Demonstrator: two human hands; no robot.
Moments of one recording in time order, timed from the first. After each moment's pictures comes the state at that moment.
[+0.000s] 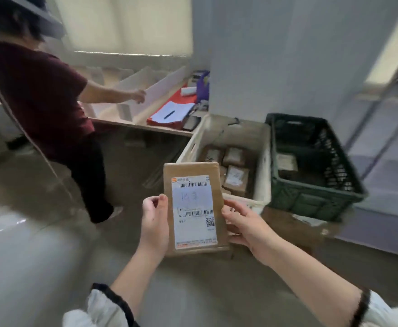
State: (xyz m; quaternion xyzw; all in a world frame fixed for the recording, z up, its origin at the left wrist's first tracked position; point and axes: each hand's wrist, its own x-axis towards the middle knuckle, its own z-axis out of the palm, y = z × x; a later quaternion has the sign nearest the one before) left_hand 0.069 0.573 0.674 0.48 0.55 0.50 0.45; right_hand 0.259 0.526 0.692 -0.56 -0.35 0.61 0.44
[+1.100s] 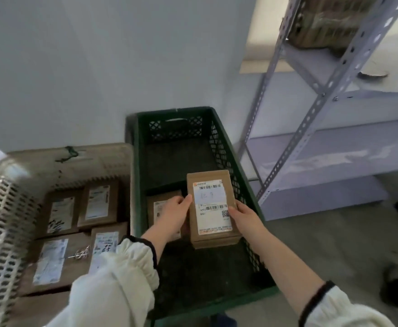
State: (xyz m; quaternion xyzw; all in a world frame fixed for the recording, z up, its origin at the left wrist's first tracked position) left_hand 0.671 0.926 0.539 0.63 0.51 0.04 0.58; right_hand 0.785 0.786 0.570 -0.77 -0.07 0.44 0.45
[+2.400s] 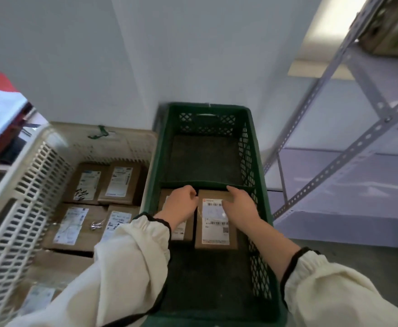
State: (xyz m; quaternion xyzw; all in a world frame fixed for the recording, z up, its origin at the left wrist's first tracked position) left_hand 0.692 0.957 0.527 0.78 0.50 0.02 0.37; right_hand 0.834 0.863 0.535 -0.85 -0.38 0.30 0.22
